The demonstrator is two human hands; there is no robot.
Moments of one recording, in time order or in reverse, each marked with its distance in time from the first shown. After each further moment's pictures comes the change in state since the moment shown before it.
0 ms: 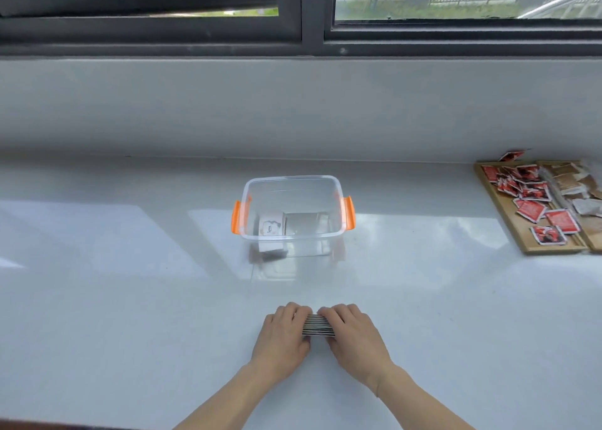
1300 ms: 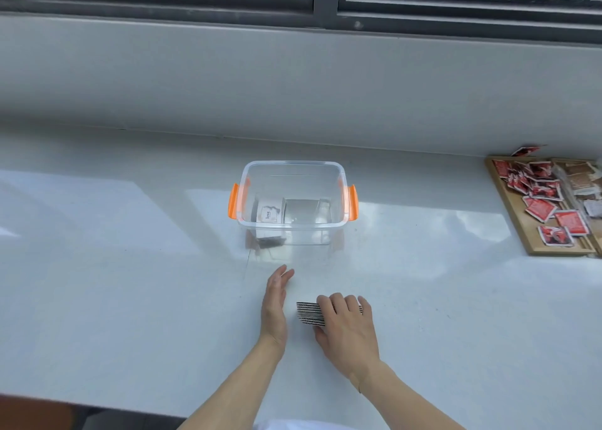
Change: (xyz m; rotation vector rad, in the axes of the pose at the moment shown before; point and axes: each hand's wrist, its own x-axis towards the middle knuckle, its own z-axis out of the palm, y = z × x) left_hand 0.026 0.026 -0.002 -1.539 0.345 -0.524; right_hand 0.006 -0.009 0.009 -0.240 0.054 0.131
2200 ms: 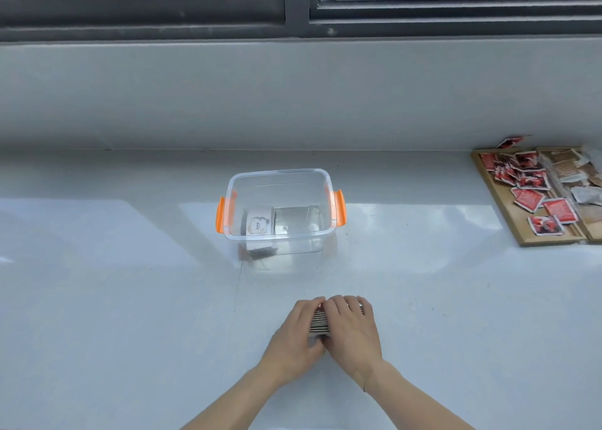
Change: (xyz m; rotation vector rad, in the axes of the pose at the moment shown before) left_hand -0.017 -0.007 0.000 1.089 -0.483 0.329; right_hand 0.010 0.016 -0.002 0.121 -0.024 -0.007
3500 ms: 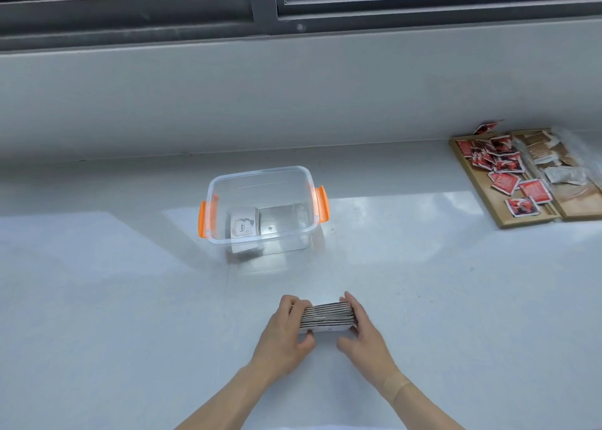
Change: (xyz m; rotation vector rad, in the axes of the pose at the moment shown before) left_hand 0.009 -0.007 0.000 0.241 0.010 -0.004; right_hand -0.041 0.029 0.007 1.183 -0.065 0.445
